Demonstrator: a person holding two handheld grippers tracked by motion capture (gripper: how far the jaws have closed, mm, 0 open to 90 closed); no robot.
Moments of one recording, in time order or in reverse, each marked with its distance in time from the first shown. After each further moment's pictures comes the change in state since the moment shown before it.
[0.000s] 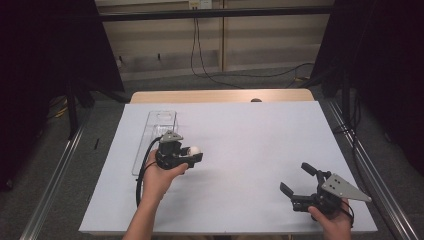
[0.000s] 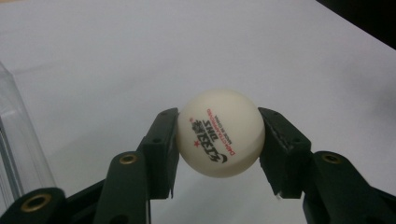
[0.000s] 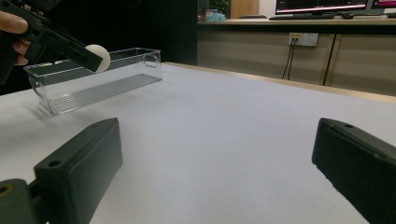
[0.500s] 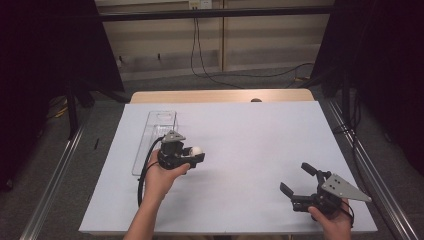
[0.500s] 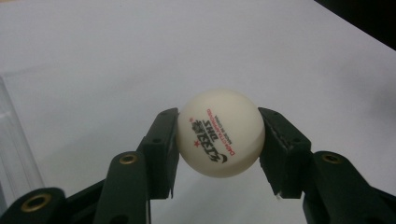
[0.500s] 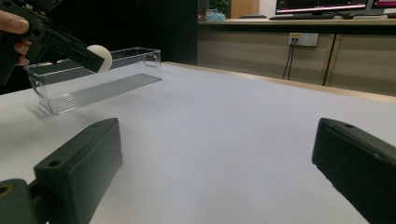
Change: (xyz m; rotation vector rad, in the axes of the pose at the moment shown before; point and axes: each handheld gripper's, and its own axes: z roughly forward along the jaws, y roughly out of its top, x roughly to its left) left arm -0.004 0.001 0.003 0.010 -0.002 0.008; right arm 0.000 0.000 0.000 -0.001 0.000 -0.004
